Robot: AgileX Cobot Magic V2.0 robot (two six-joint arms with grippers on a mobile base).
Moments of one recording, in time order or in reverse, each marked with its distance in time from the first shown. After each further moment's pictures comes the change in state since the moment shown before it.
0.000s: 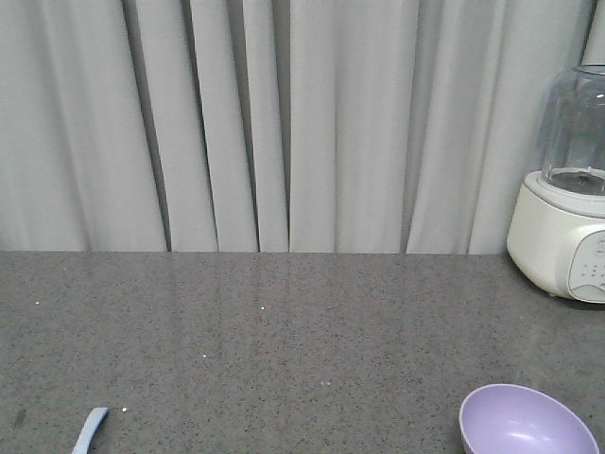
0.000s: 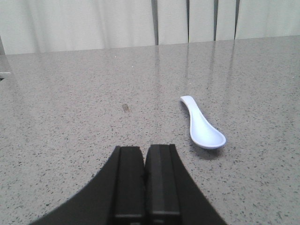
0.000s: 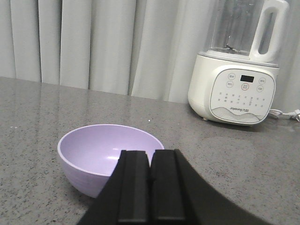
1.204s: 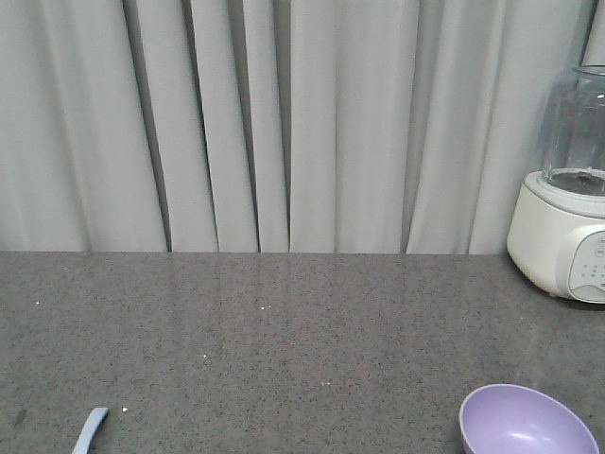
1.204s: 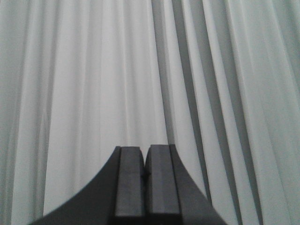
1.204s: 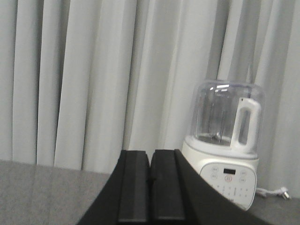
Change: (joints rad) left arm 0.000 0.119 -0.453 -0.034 -0.334 0.073; right arm 0.000 0.250 -0.480 0.008 0.078 0.000
